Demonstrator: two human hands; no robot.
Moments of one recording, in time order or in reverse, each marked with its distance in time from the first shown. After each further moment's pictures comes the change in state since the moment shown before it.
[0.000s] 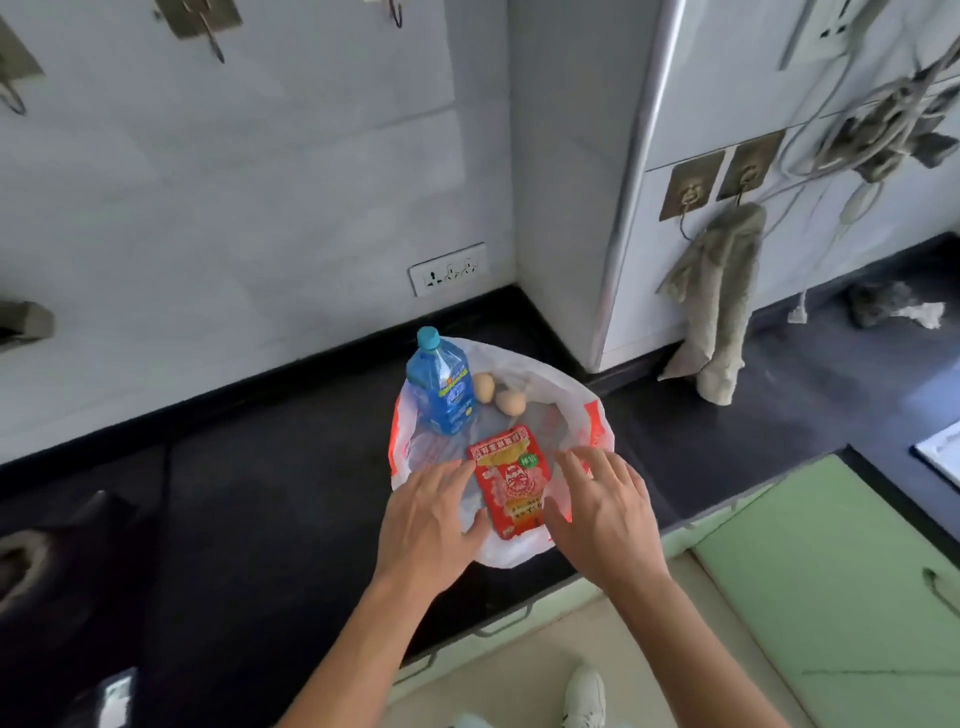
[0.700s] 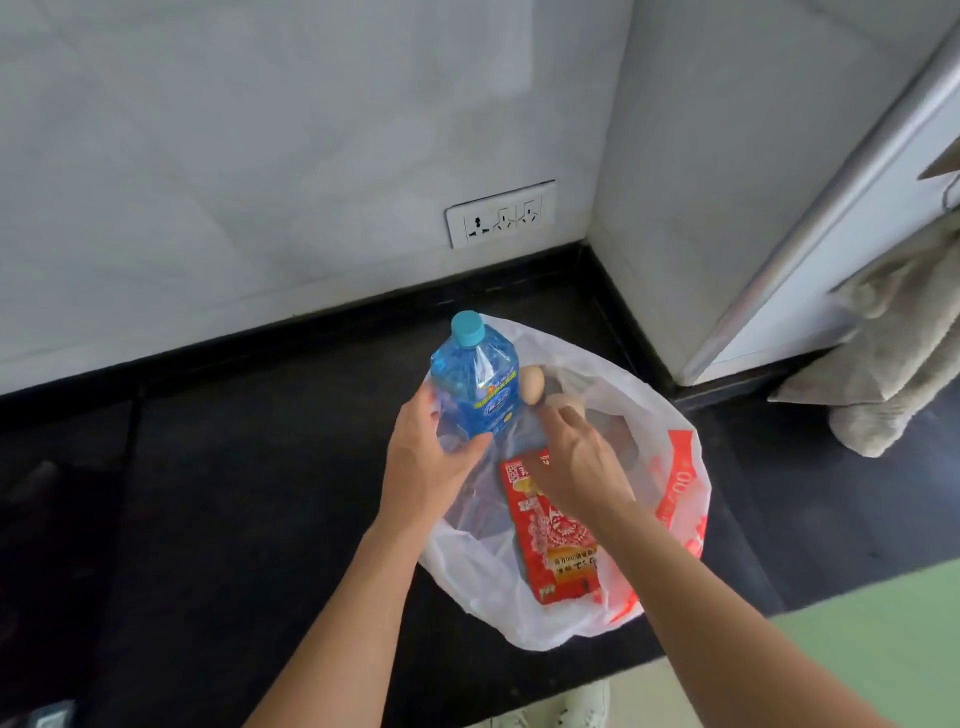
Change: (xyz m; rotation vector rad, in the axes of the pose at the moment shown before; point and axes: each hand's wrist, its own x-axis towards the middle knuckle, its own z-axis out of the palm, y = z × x) left_hand 0.135 -0.091 0.067 -0.600 0.131 -0.376; right_hand 0.166 -0.024 0.117 0.200 -0.395 -0.024
